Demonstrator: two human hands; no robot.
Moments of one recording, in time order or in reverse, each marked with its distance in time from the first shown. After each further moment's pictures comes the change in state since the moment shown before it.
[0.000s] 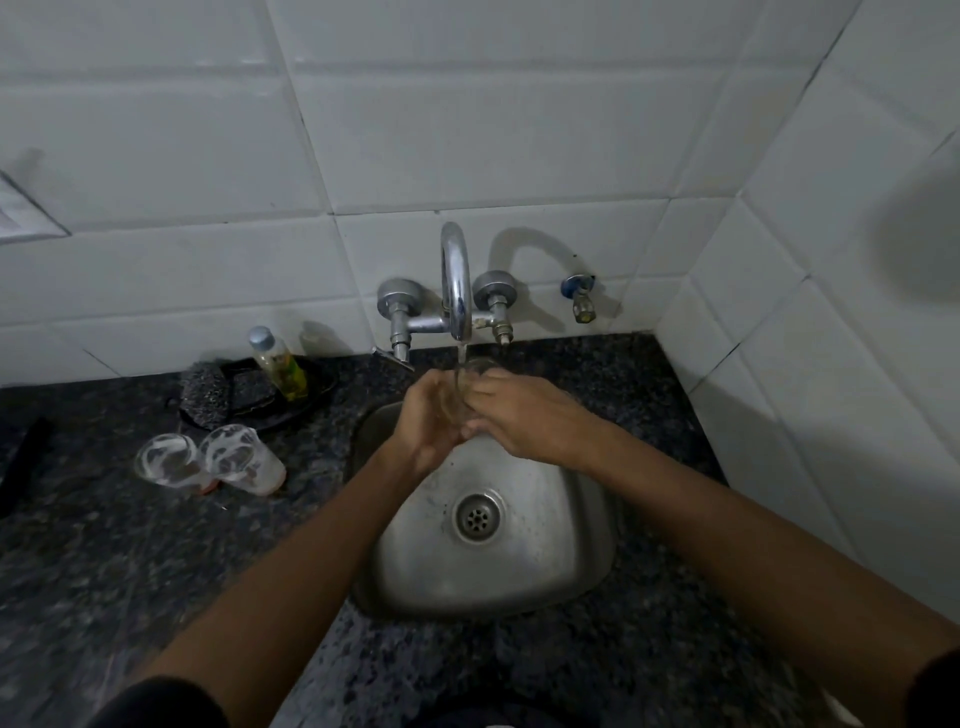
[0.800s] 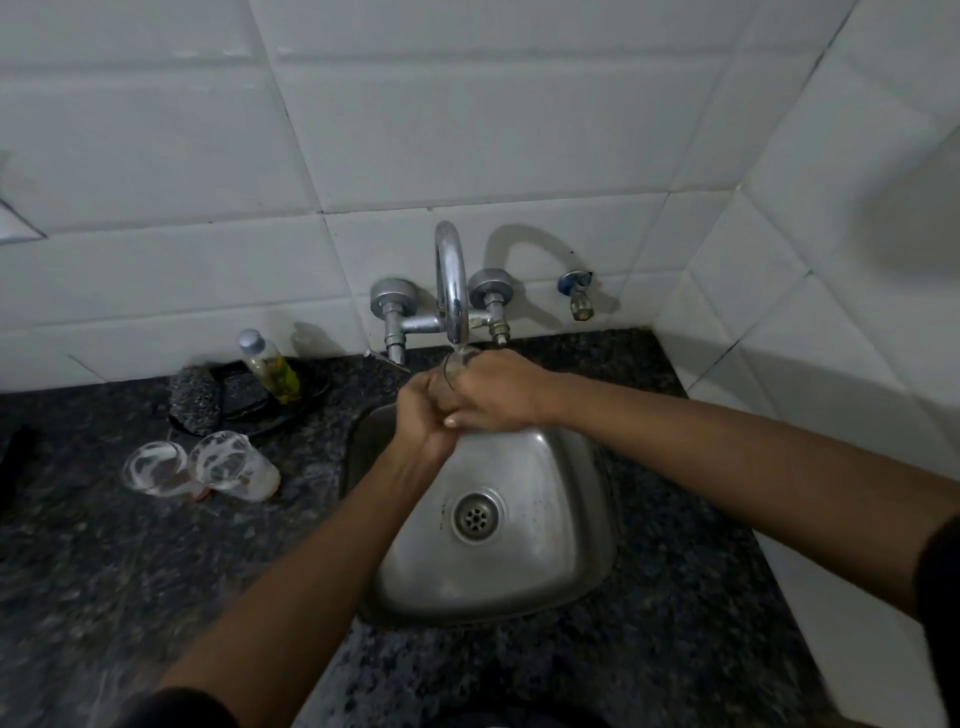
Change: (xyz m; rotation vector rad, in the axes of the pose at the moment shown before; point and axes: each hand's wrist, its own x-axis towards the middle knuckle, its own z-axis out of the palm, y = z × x) left_hand 0.014 0.003 0.007 -0.237 0.223 0.011; right_hand 0.054 0.008 -0.016 -0.227 -0.342 -0.005
